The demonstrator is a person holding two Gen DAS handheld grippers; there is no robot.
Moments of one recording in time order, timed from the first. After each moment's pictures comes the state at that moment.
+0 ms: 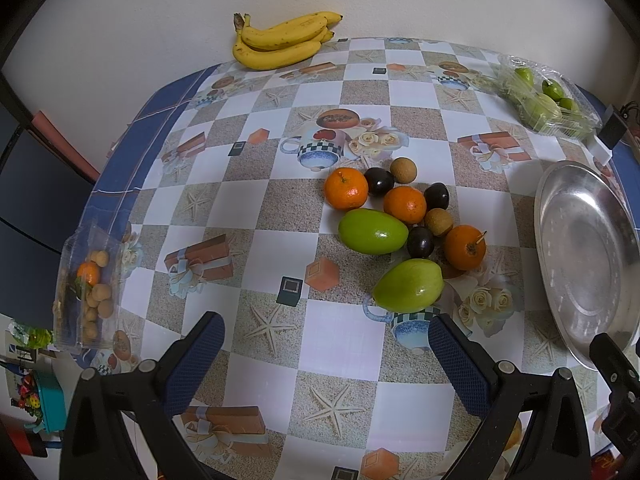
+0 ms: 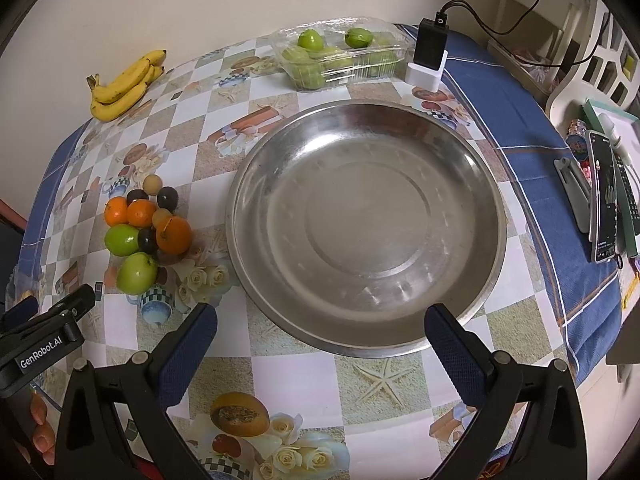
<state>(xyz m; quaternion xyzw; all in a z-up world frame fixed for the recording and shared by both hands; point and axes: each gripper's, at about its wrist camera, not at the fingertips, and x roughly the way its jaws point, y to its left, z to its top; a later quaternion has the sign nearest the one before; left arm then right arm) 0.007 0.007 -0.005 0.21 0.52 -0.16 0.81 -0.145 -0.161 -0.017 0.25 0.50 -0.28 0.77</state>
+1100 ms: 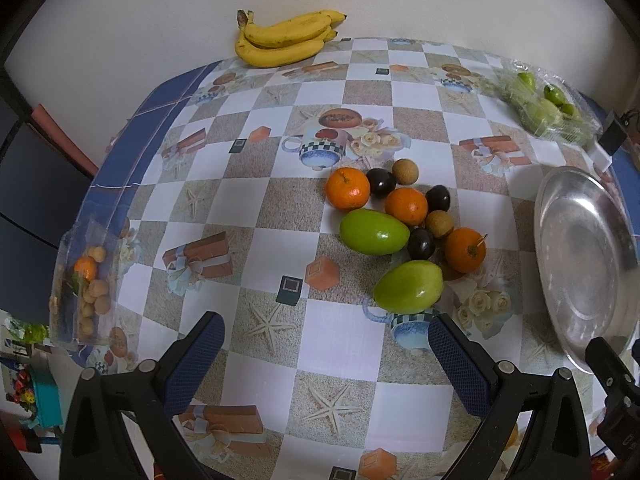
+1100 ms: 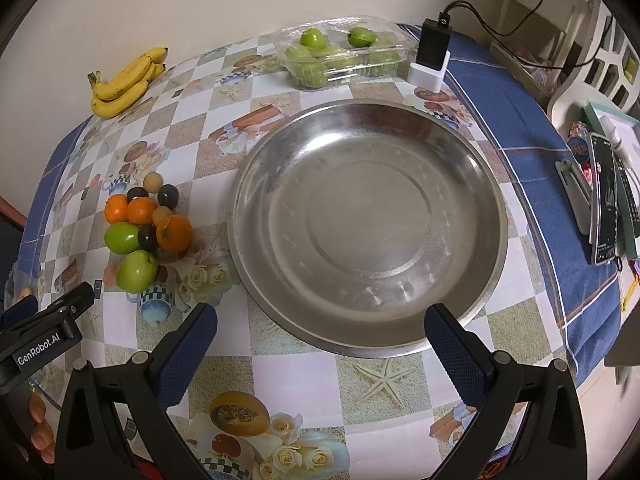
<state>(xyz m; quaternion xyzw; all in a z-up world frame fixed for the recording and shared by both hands) 0.008 0.008 -0.005 0.20 0.53 -0.16 0.81 -0.142 -0.159 -0.016 0.25 0.50 -0.28 0.78</state>
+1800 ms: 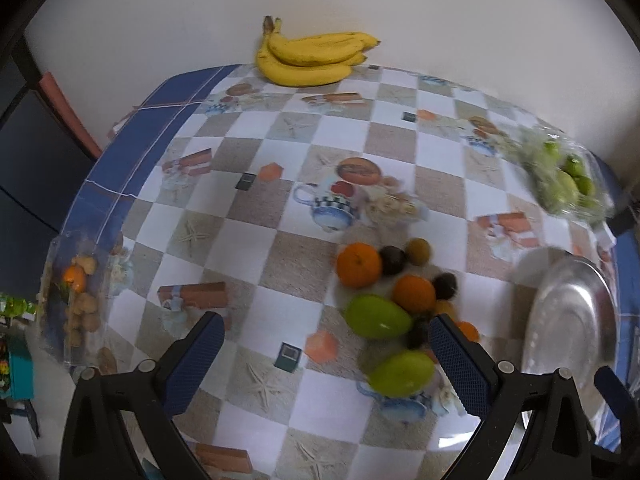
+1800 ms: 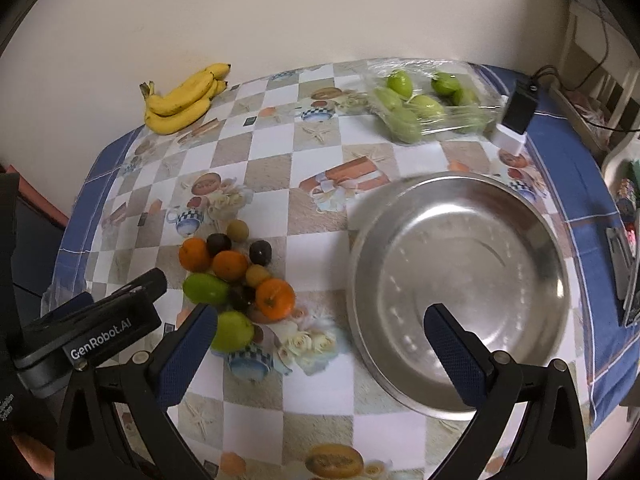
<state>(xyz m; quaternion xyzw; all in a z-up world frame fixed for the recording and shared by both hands) 0.076 0.001 0.014 0.12 0.54 -0.14 0.82 -0.052 -0.143 0.013 0.25 0.49 -0.21 0.81</state>
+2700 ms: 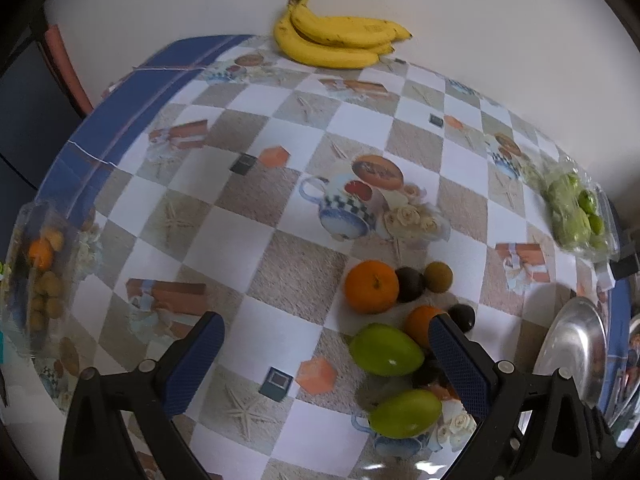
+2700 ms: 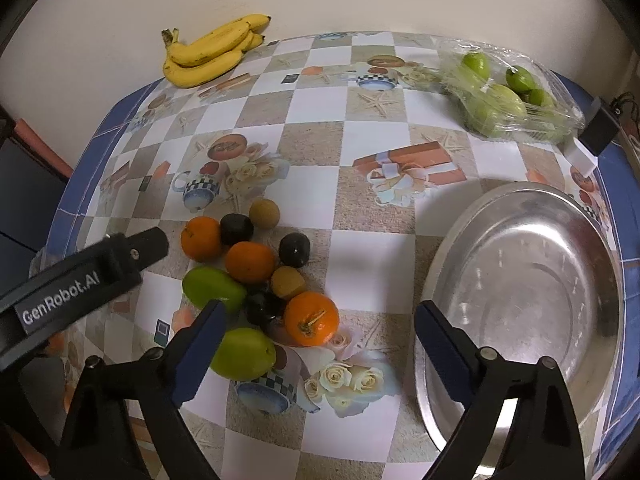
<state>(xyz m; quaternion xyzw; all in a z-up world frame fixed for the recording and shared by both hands) 0.108 0.012 -0.020 0.06 0.57 -0.15 0.81 0.000 -0.130 -0.031 0.21 0.53 -0.15 0.81</state>
